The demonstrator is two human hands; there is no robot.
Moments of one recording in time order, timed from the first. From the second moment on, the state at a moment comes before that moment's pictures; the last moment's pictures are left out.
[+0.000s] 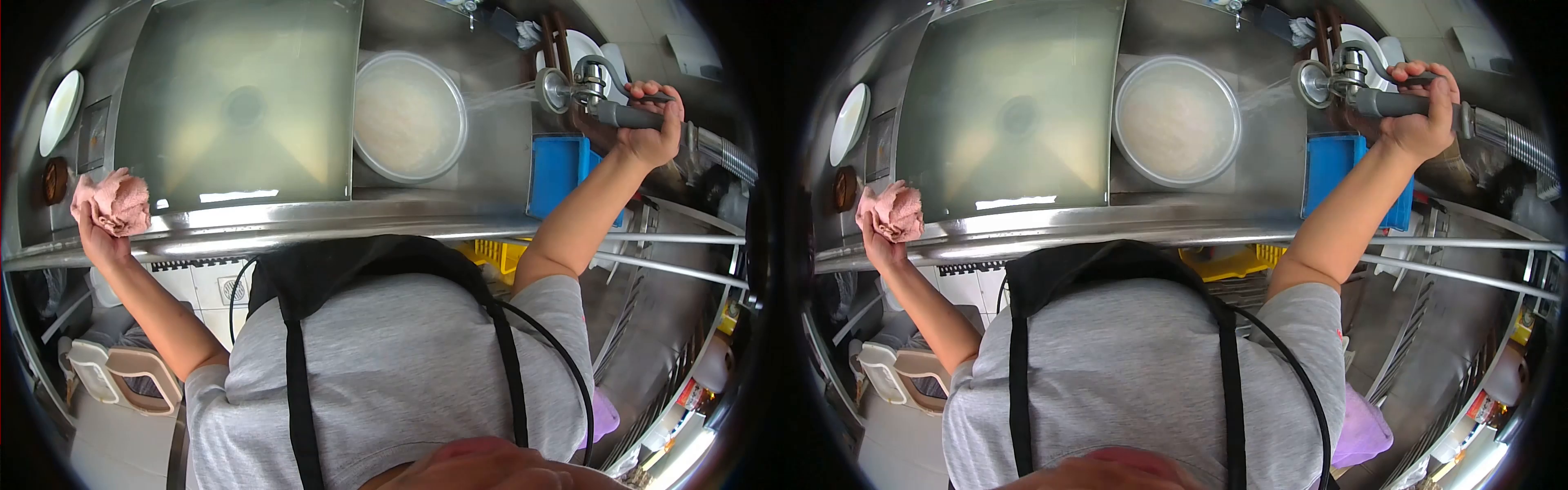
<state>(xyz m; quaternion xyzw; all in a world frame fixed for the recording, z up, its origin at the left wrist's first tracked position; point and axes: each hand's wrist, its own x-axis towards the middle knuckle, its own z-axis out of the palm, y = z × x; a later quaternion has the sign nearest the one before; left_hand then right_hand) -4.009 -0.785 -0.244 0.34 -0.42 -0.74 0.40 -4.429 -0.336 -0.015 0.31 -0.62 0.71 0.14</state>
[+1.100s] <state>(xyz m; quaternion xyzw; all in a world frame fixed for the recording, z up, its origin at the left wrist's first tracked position) -4.005 -0.785 -0.251 0.39 -0.39 -0.70 0.45 -4.422 -0.316 -0.034 0.32 -0.57 0.76 -0.04</state>
